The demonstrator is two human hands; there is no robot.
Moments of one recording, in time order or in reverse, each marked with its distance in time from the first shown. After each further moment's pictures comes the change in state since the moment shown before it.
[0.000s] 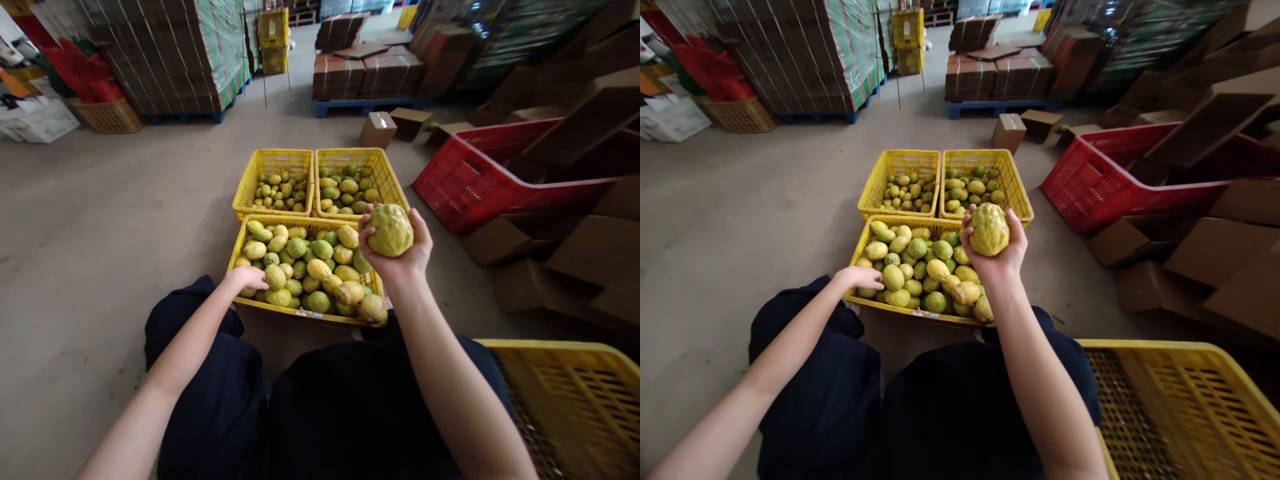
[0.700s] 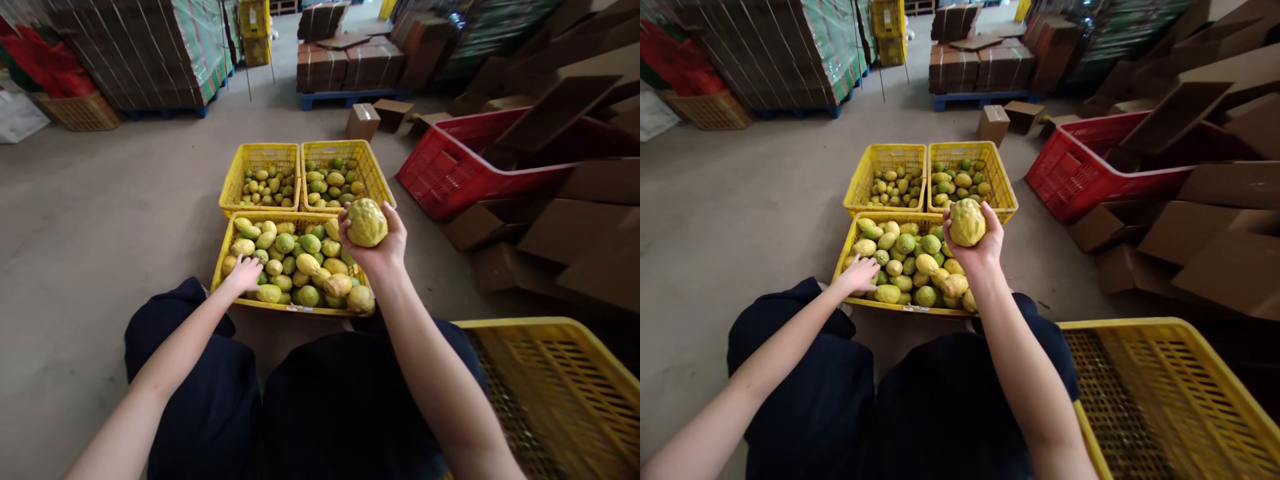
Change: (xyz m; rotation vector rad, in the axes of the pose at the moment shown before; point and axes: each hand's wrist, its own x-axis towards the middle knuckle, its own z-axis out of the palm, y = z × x) left_hand -0.003 0.009 0.023 0.516 -0.114 0.126; right_hand 0.003 0.004 0.001 -0.005 0.101 0.011
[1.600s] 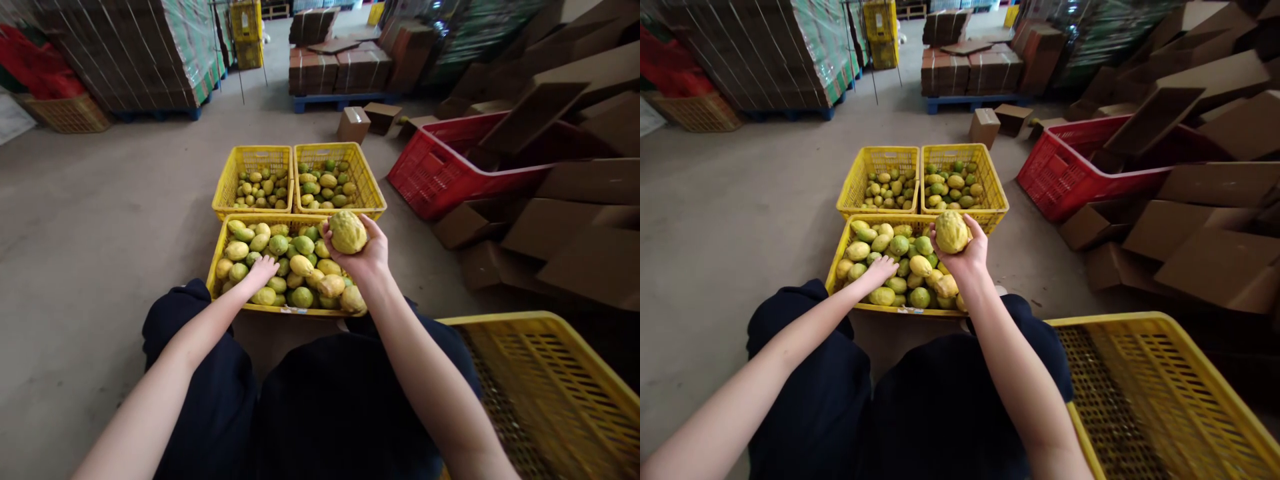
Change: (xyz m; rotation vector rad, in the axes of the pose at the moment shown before) left_hand 0.059 0.036 0.030 0.118 0.170 0.126; right_hand 0.001 0.009 -0.010 -0.047 0.151 0.050
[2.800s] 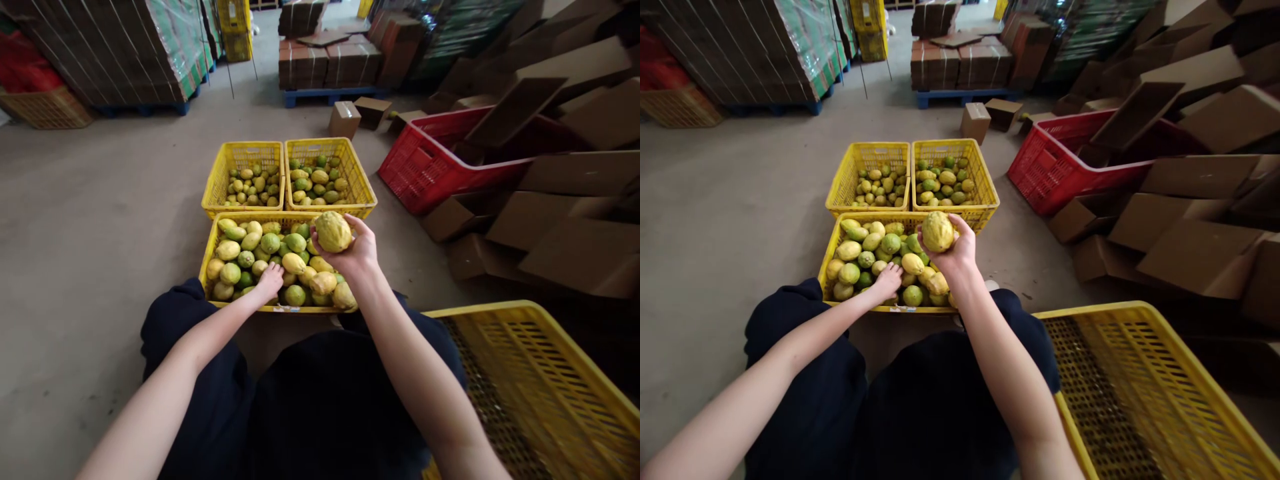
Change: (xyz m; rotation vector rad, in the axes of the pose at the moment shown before) left_hand 0.015 0.044 0.027 0.116 -0.094 0.190; right_hand -0.010 -0.002 0.011 0.039 0.139 0.082
